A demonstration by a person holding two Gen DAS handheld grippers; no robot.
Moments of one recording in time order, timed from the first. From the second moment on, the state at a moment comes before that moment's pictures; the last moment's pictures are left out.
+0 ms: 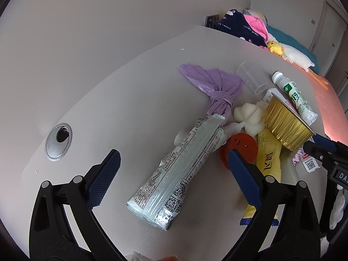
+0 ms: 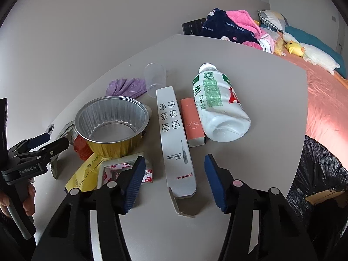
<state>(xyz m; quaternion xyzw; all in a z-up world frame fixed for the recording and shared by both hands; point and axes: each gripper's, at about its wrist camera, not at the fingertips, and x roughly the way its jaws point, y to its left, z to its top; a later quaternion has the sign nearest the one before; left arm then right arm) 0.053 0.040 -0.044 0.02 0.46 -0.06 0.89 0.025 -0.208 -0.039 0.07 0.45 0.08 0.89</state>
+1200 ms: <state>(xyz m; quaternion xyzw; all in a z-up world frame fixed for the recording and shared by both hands) 0.044 0.052 -0.023 0.00 0.44 -0.05 0.90 0.007 -0.224 -0.004 0.10 0.40 0.08 0.91</state>
